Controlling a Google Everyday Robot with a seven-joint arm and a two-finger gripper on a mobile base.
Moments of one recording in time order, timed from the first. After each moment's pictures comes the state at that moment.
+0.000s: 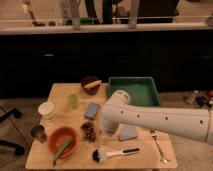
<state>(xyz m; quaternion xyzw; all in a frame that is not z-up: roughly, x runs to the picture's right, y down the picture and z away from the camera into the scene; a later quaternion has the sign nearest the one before) 0.001 0.232 0.718 -0.34 -0.10 0.05 0.93</state>
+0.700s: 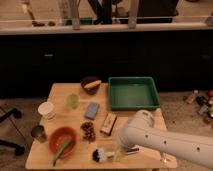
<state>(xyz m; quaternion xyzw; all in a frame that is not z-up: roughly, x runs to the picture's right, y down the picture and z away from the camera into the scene) 0.053 0.285 0.716 -0.29 -0.13 0.09 0.94</state>
